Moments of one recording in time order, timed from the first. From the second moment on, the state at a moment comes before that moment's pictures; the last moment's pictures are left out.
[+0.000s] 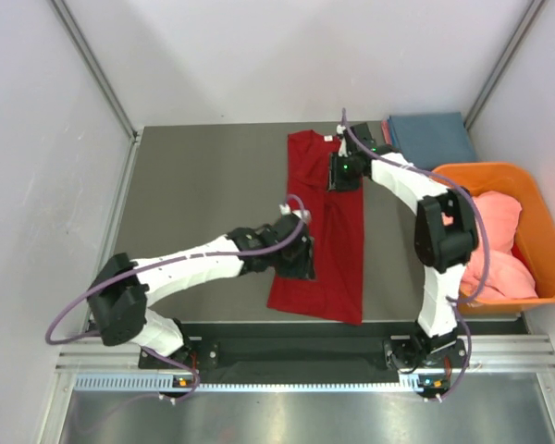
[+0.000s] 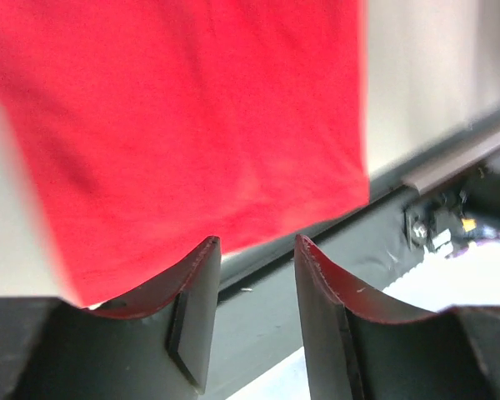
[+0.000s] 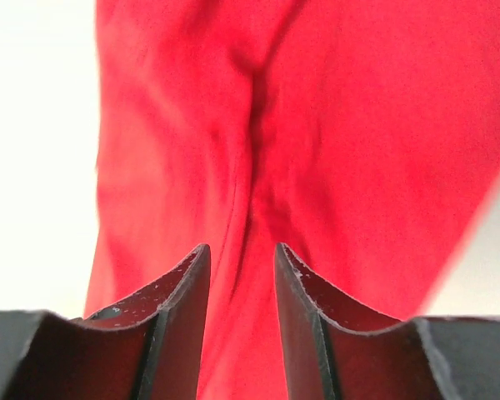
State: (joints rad) left arm -1.02 1.49 1.05 -0.48 0.04 -0.83; right arm 0.36 2.03 1.64 -0.58 -0.16 0.31
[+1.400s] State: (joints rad) left arm -0.99 1.27 0.54 -0.44 0.14 -1.04; right arm 0.57 0.91 0.37 -0.58 -0.24 0.74
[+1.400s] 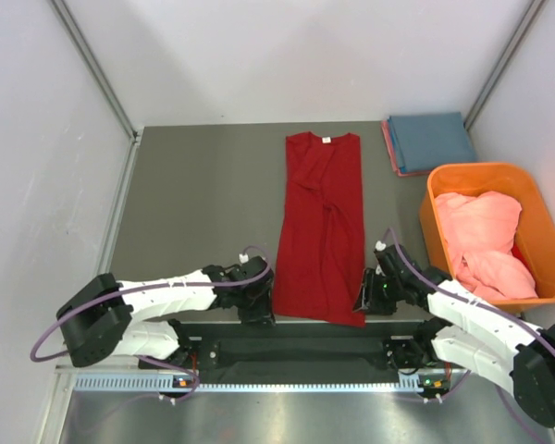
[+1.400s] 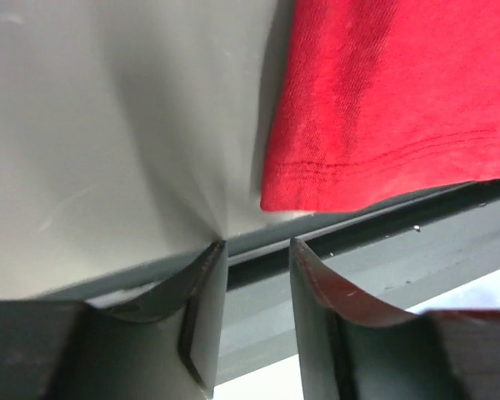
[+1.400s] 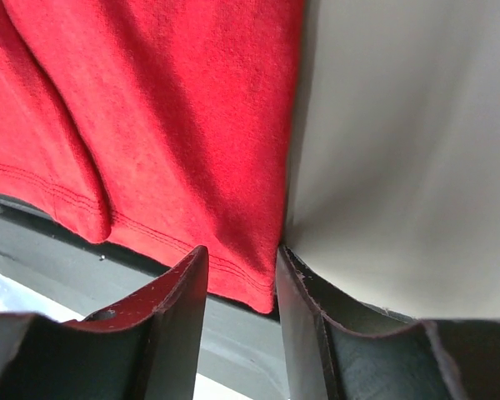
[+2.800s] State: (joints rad) left arm -0.97 1.40 0.62 -0.34 0.20 -1.03; right arm 0.60 0.68 0.41 -0.84 -0.07 0.76
